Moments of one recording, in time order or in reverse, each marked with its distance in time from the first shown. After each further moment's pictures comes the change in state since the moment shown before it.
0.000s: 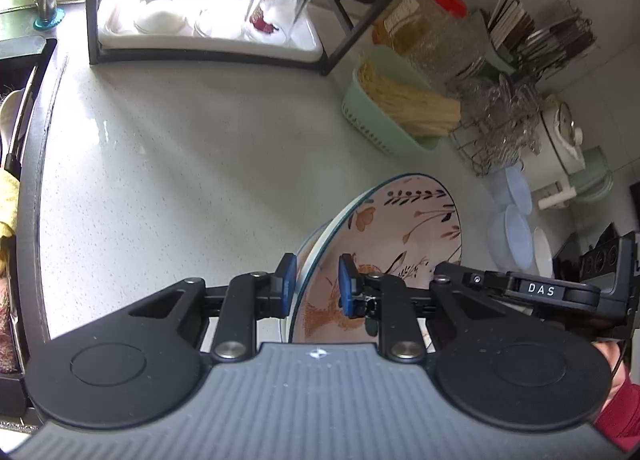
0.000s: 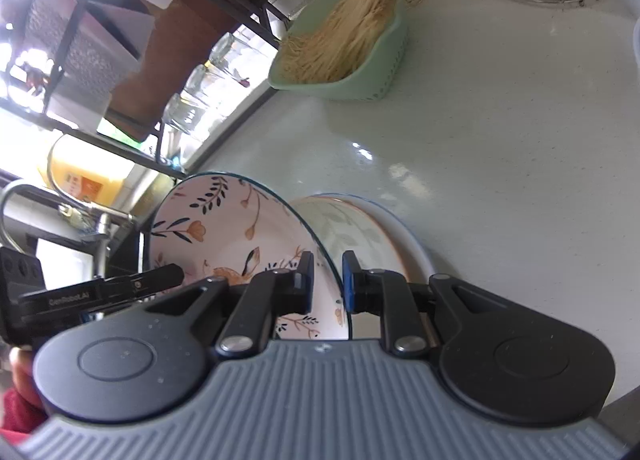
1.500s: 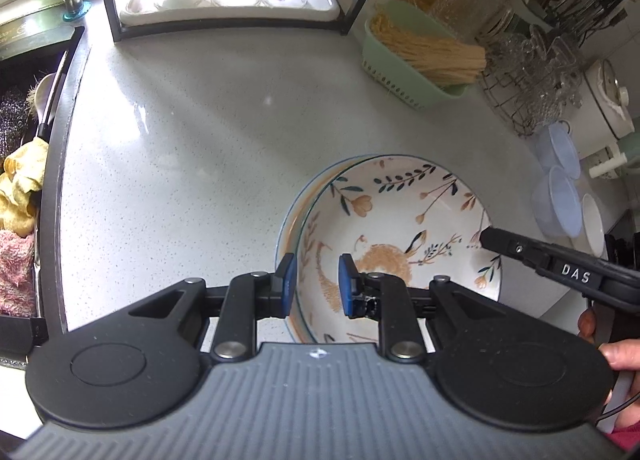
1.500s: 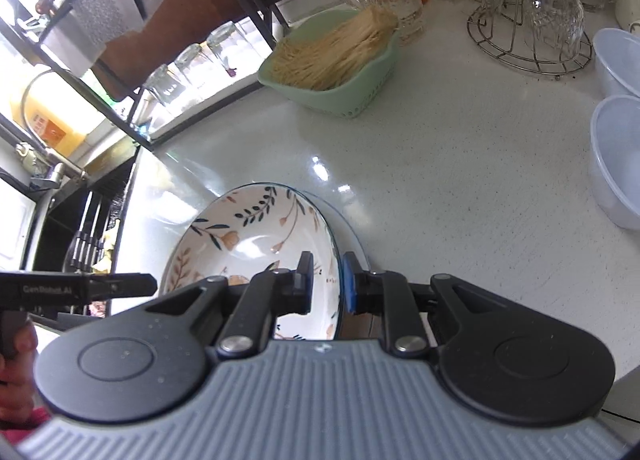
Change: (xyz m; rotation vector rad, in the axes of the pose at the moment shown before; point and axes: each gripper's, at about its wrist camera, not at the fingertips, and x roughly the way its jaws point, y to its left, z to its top) left arm 0.016 -0.040 -0.027 0.019 0.031 0.191; right arm -0.021 0.009 -0.012 -0.216 -0.056 -0.163
